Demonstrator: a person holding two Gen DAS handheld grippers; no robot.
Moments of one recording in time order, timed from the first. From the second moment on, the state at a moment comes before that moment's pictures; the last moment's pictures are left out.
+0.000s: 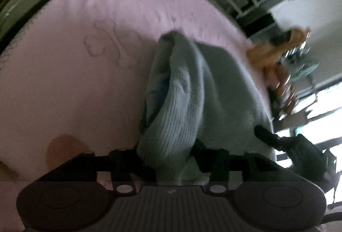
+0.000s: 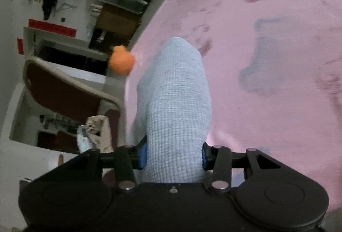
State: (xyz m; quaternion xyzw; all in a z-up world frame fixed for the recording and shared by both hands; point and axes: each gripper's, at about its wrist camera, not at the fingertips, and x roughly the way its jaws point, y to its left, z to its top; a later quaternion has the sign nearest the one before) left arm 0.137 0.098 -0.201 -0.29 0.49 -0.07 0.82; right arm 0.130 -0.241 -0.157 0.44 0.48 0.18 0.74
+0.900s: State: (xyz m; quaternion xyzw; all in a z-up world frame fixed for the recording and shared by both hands) left arm 0.114 0.072 -0.163 -0.32 0.43 -0.15 0.83; right arm 0.108 -0.260 -0.122 0.47 0.44 0.20 0.74
